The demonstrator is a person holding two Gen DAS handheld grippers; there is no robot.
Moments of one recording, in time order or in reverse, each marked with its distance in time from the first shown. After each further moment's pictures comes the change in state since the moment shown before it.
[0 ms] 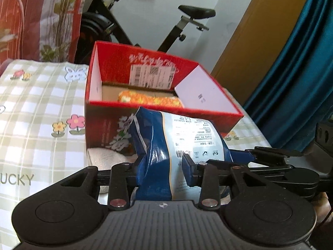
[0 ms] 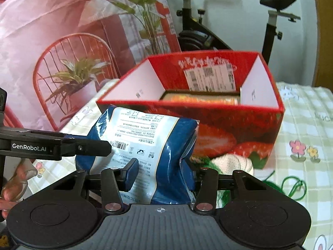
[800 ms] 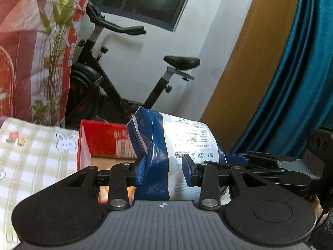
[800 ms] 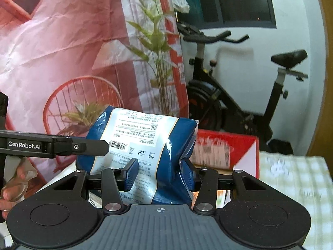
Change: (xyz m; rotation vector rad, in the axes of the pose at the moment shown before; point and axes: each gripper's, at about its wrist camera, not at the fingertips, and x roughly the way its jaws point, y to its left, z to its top) left arm -0.031 -0.030 0.086 0.041 -0.248 -0.034; right arm -0.041 -0.005 0.114 -0.131 -0.203 0.008
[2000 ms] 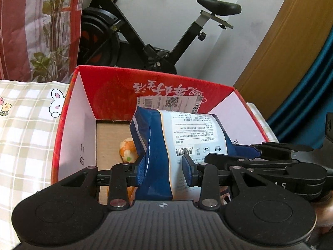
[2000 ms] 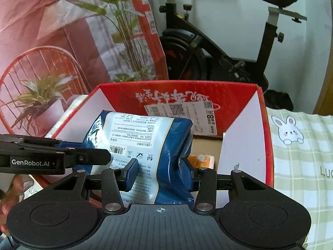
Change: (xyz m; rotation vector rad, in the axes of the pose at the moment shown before) left arm 0.150 0.060 -0.014 -0.056 0.314 0.116; right arm 0.155 -0.085 -0.039 0.164 0.284 -0.059
